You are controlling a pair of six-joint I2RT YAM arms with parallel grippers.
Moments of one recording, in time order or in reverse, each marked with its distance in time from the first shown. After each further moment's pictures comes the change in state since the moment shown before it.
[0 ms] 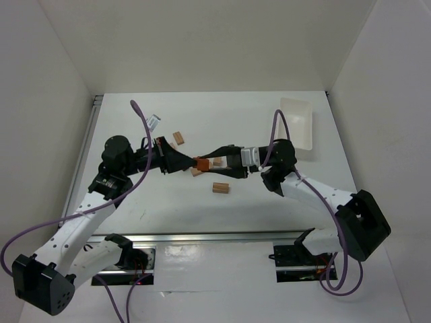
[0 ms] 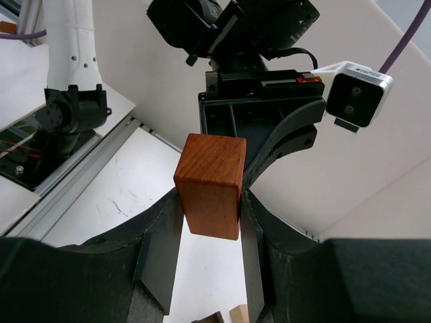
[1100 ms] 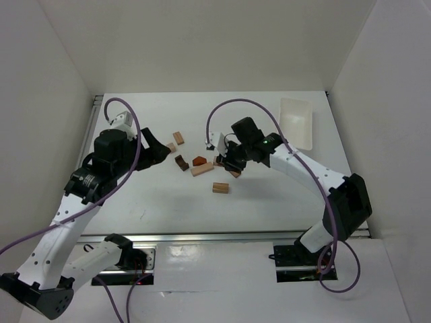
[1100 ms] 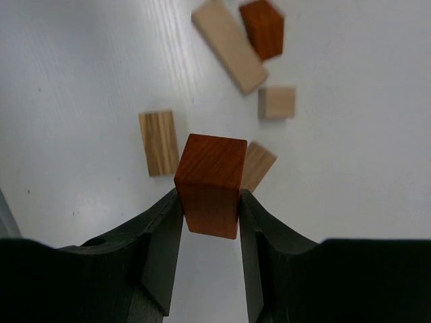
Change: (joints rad) left arm -0.002 -0.042 0.316 -0.827 -0.818 0.233; right arm 0.003 0.185 0.483 -1.709 0.811 -0.475
